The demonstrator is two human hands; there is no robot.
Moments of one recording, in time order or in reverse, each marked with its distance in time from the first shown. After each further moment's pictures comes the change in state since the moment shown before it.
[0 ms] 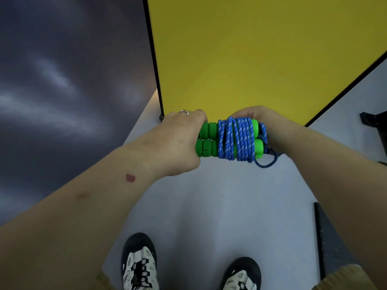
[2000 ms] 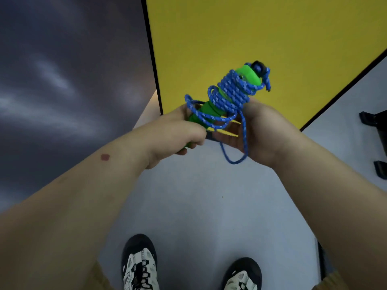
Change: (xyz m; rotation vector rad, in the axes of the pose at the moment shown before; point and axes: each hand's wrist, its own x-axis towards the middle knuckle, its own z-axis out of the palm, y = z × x) left_hand 0.002 -0.002 -0.012 -0.899 -0.140 -0.153; right_hand -0.018 -0.017 0.036 0.737 0.029 -0.062
